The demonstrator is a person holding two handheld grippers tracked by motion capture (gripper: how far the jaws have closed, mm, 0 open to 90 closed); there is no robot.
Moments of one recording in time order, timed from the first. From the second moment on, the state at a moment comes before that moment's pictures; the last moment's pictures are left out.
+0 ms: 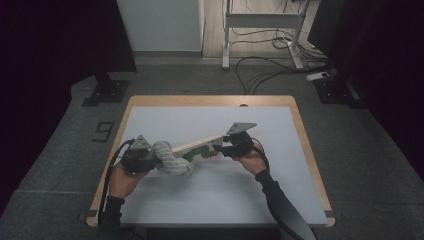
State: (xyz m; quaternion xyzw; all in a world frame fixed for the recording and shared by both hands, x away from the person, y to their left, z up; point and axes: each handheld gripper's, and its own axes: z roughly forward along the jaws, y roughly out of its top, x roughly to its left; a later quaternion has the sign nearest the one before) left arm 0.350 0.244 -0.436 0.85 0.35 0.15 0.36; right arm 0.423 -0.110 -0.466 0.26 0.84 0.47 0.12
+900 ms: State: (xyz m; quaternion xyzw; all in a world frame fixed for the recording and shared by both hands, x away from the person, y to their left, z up) left arm 0.349 0.321 -0.423 0.81 0.43 0.20 0.33; right arm 0.424 -0.110 -0.466 0.26 0.83 0.47 0.12
